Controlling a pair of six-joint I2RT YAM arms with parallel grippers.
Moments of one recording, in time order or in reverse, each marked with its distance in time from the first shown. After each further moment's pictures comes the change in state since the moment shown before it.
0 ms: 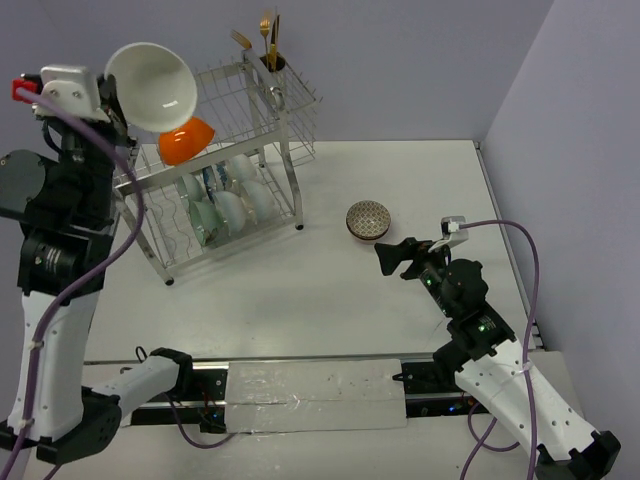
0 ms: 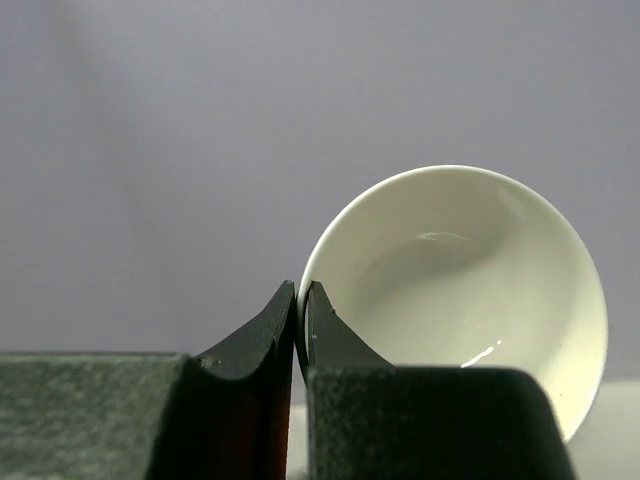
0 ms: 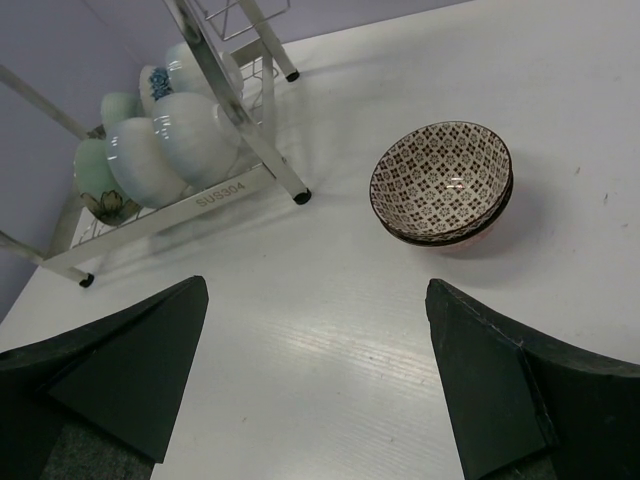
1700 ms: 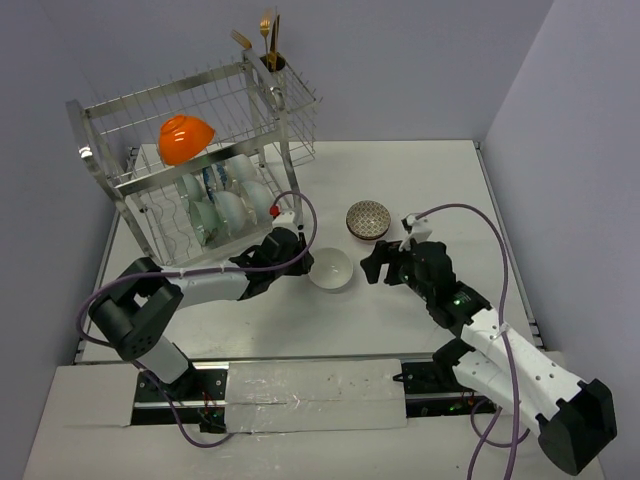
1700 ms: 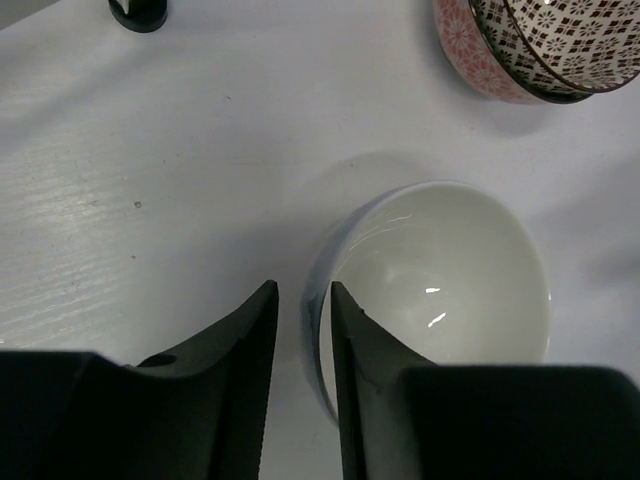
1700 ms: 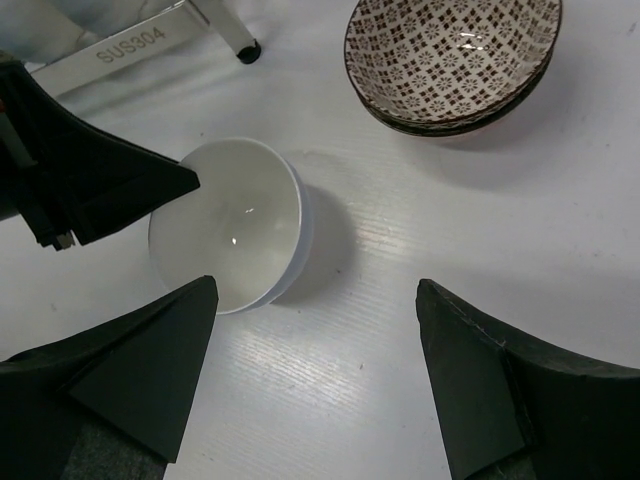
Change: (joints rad) left arm -0.530 0.527 -0.955 0.394 0.095 -0.995; right arm 0.036 0.280 0.031 -0.069 -0.047 -0.043
